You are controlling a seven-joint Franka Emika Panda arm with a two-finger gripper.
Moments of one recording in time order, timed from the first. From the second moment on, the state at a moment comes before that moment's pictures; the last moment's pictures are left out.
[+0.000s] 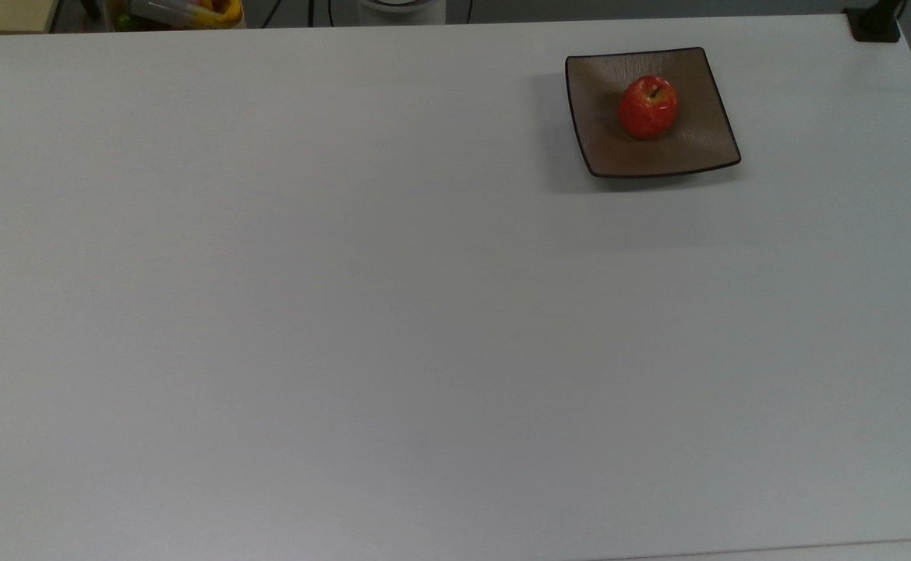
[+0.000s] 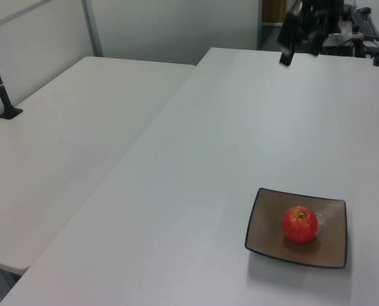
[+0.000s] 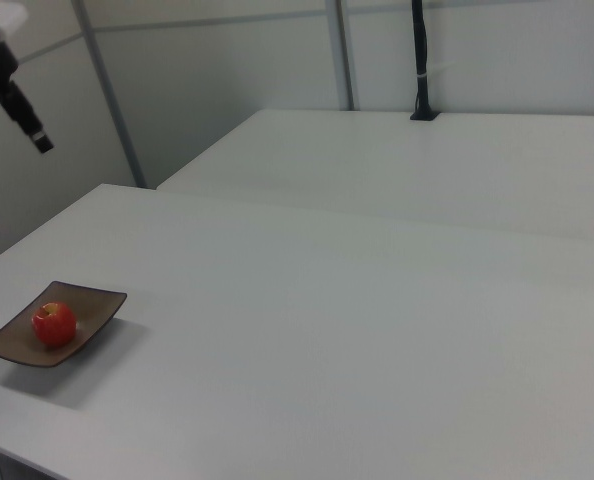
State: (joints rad) arm 0.38 -0.09 0.19 -1.51 -0.09 1.63 0.95
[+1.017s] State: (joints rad) arm 0.21 -0.10 -0.07 -1.66 0.04 1.68 0.08
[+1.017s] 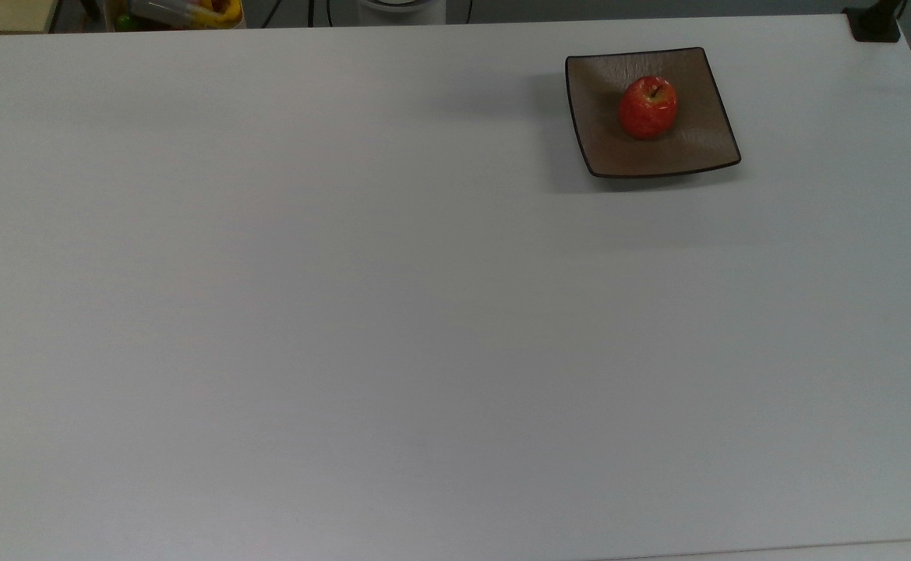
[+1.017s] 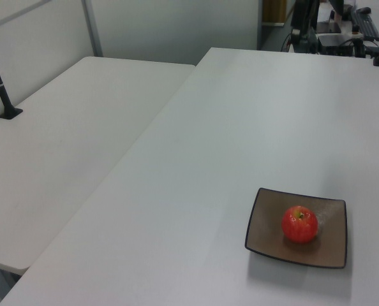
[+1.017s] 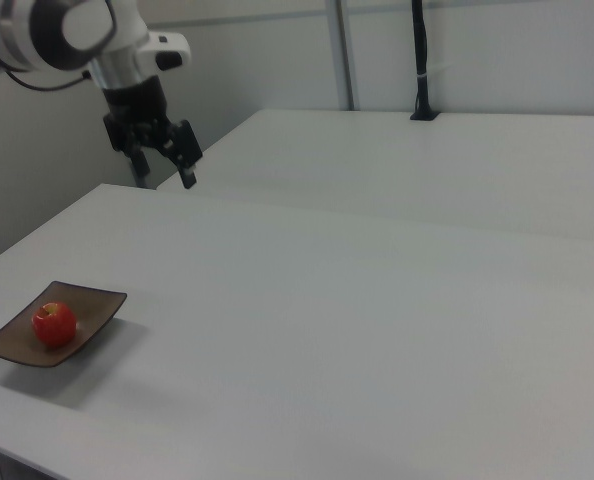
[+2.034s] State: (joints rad) arm 0.19 -0.05 -0.02 -1.67 0.04 1.72 0.00
